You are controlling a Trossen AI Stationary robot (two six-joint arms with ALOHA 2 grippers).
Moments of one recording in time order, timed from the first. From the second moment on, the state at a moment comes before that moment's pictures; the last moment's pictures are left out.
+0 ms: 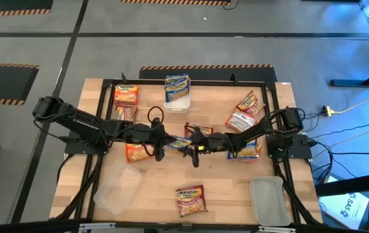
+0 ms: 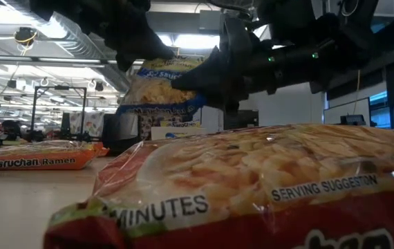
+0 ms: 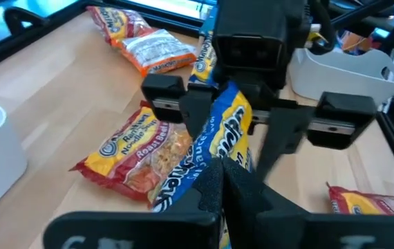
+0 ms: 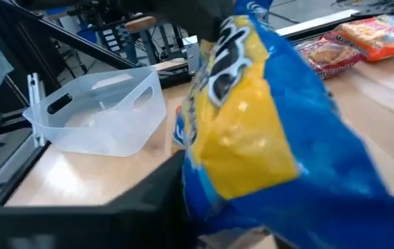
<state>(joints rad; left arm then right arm) -0.17 1.27 0.68 0.17 -0.27 -0.33 0.13 1.90 0.77 0.96 0.12 0.28</state>
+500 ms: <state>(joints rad) -0.12 1.27 0.68 0.21 -0.21 -0.32 0.13 1.90 0.77 0.93 0.11 0.11</state>
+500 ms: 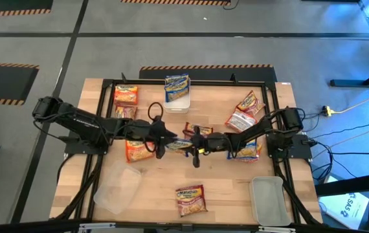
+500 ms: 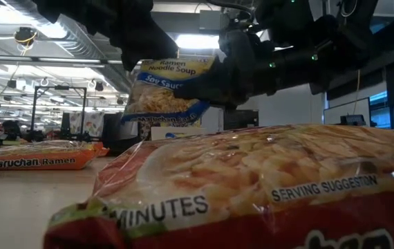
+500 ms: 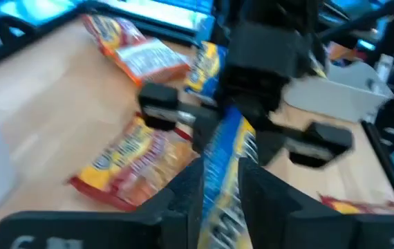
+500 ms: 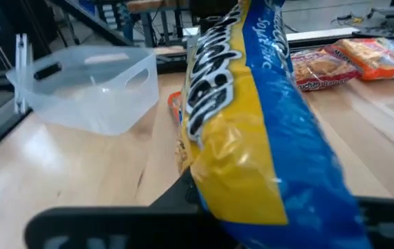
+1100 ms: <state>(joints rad) -0.09 1.27 0.68 0.39 -0.37 -0.14 0.08 1.90 0.77 0.88 0.14 -0.22</state>
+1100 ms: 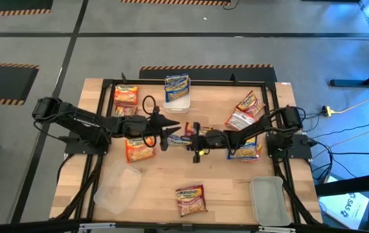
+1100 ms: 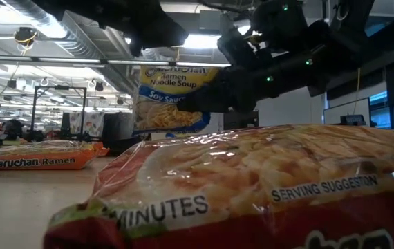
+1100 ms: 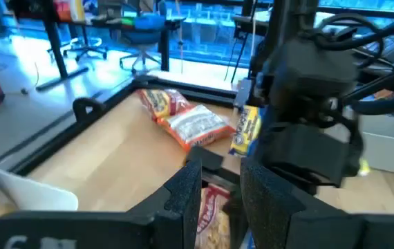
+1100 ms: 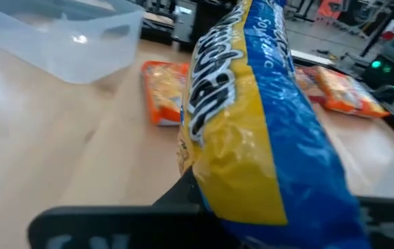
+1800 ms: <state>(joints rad) 0.07 1.27 0.68 0.23 0.14 -0.26 0.02 1.80 0.77 0.75 -0.02 -0.24</state>
